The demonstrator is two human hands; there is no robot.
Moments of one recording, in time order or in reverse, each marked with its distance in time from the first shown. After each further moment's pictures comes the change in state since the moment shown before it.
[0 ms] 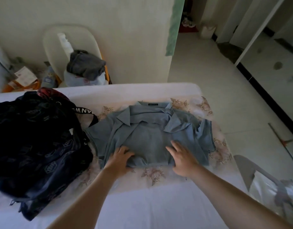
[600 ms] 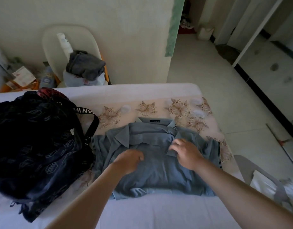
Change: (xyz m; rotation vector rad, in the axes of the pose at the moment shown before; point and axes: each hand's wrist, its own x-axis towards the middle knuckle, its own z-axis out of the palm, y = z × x) left_hand 0.007 0.031 -0.028 -0.123 -0.158 0.064; right_hand 0.007 0.012 -0.022 0.066 0.184 -0.143
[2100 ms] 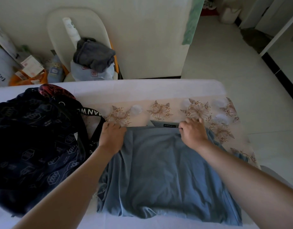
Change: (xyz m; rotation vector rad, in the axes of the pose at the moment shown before) left_hand 0.061 -0.092 -0.078 0.562 0.446 -0.238; right_hand 0.141 0.021 -0.017 -0.254 0.223 0.174
